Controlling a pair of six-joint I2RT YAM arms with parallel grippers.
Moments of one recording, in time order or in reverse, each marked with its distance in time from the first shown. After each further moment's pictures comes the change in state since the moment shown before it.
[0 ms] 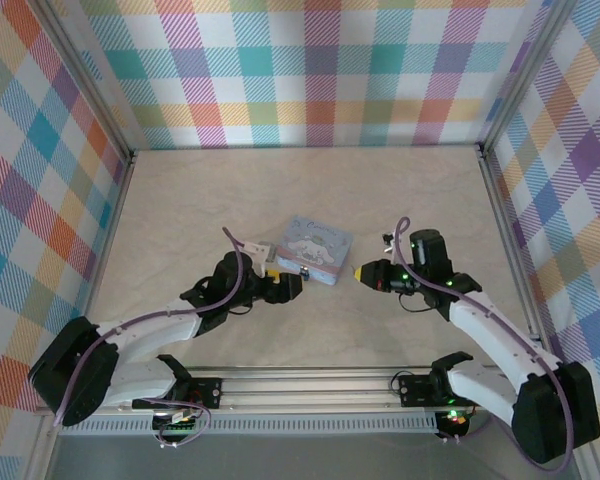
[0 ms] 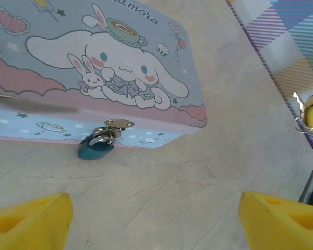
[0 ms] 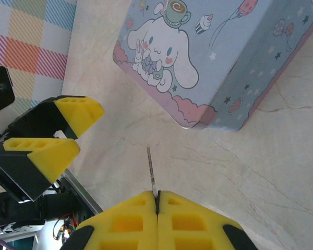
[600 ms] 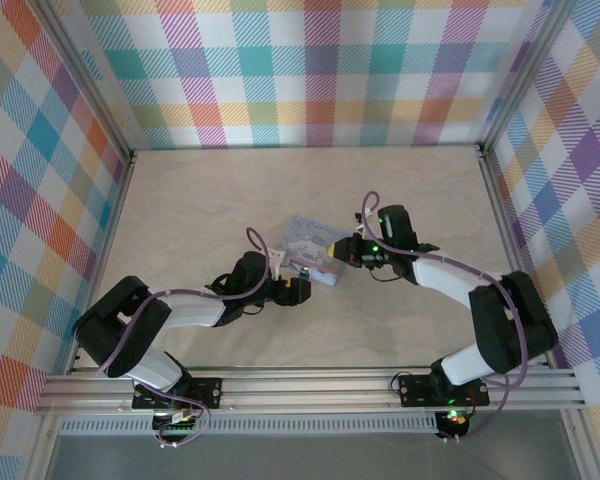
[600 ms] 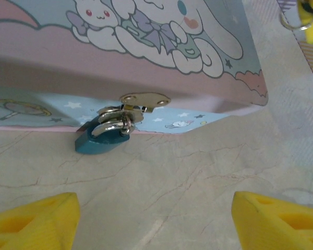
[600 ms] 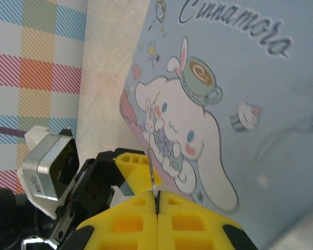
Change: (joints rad) left arm 0.003 0.303 0.029 0.174 0.063 0.023; right arm 0.059 0.489 0.193 0.339 -0.054 0.145
